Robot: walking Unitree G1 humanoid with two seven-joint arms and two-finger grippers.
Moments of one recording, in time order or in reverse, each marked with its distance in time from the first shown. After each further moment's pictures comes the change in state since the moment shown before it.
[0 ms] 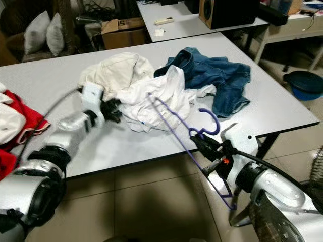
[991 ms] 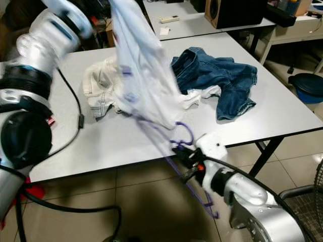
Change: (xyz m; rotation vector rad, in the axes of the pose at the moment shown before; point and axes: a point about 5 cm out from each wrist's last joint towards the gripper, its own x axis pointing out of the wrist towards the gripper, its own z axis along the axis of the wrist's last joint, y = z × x) left arm -0.002 -0.005 0.213 -0.543 -0.524 -0.154; right arm 0.029 0.012 -0.033 0.071 0.104 -0.025
